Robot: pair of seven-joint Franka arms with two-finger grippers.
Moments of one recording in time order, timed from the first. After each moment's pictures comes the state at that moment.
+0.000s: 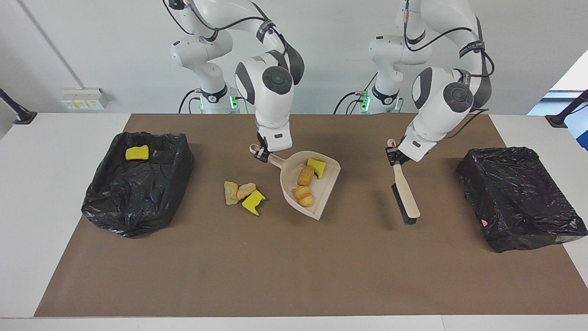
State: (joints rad) left arm -0.18 0.05 -0.05 -2.00 -0.09 1.89 -0.22; right arm 0.51 0.17 -0.03 -1.76 -0.06 1.78 -0.56
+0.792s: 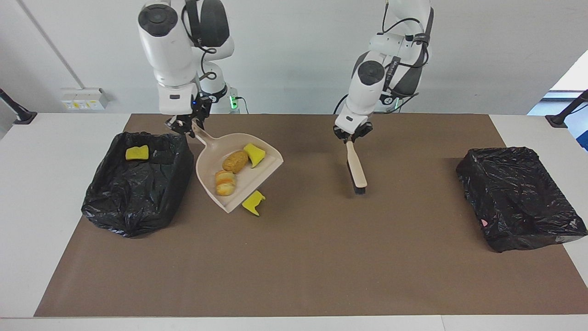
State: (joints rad) left arm -0.60 -0.11 -0.09 -2.31 -0.09 2.07 -0.67; right arm 0.15 -0.05 -0.04 -1.74 -0.07 1.56 -0.72
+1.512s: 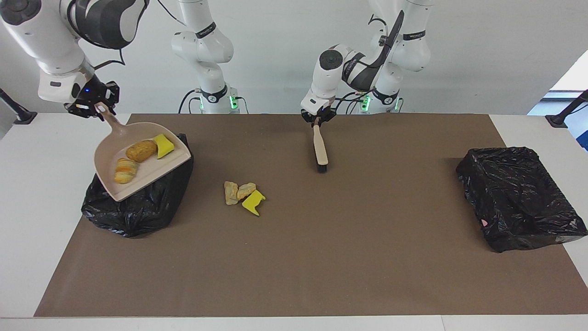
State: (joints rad) left arm -0.82 -0.14 -0.09 -2.46 -0.23 2.24 -0.78; right arm -0.27 -0.08 -0.05 -1.76 -0.23 1.52 -1.04
